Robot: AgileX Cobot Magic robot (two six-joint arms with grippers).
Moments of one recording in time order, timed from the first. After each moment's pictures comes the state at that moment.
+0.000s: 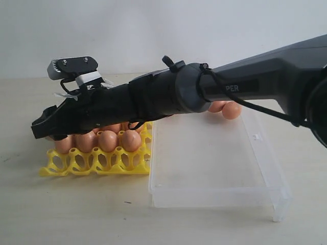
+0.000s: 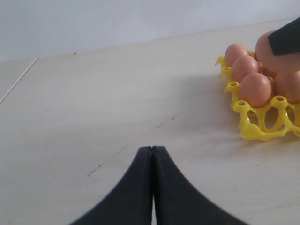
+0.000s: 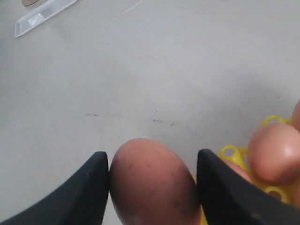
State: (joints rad) left arm 0.04 0.00 0.00 0.10 0.39 0.03; right arm 0.79 2.21 -1.54 1.74 0.46 -1.56
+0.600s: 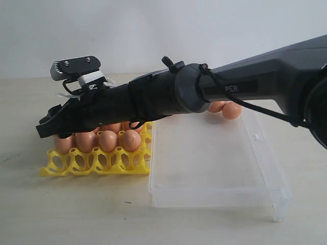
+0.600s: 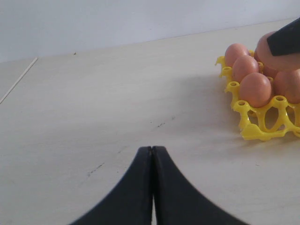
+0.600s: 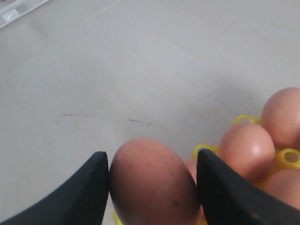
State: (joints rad) left arm 0.04 0.00 0.00 0.10 0.39 0.03; right arm 0.79 2.22 -1.55 1.74 0.39 -1.59
